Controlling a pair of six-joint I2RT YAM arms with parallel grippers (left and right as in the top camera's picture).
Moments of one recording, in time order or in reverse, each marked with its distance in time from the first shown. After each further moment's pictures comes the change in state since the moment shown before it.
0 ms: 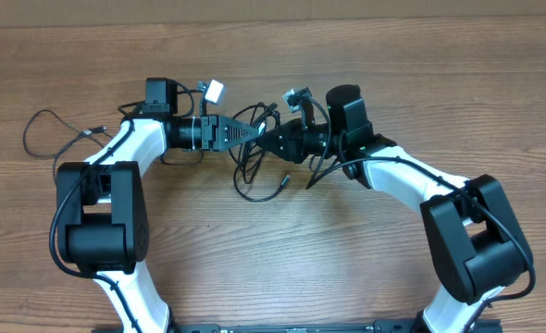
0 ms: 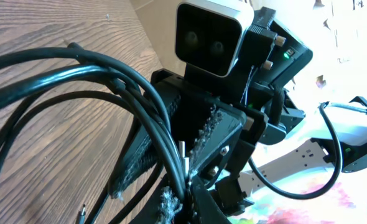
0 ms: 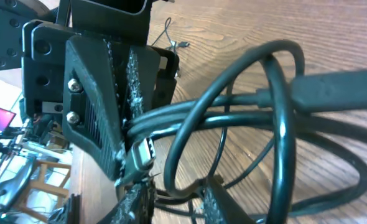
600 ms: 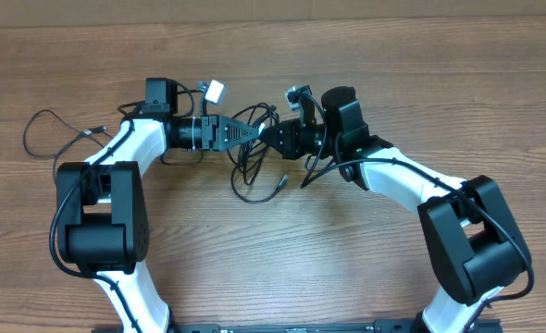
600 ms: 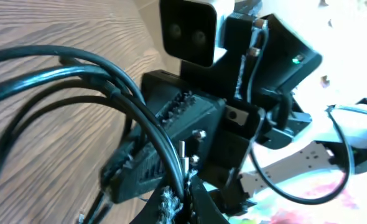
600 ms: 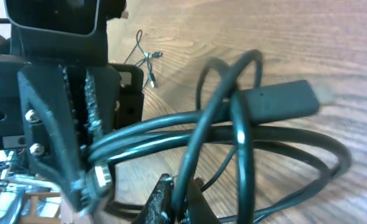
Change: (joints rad) left arm 0.000 0.000 0.000 0.000 -0.019 0.000; right arm 0.020 0.000 0.000 -0.011 0.125 0.120
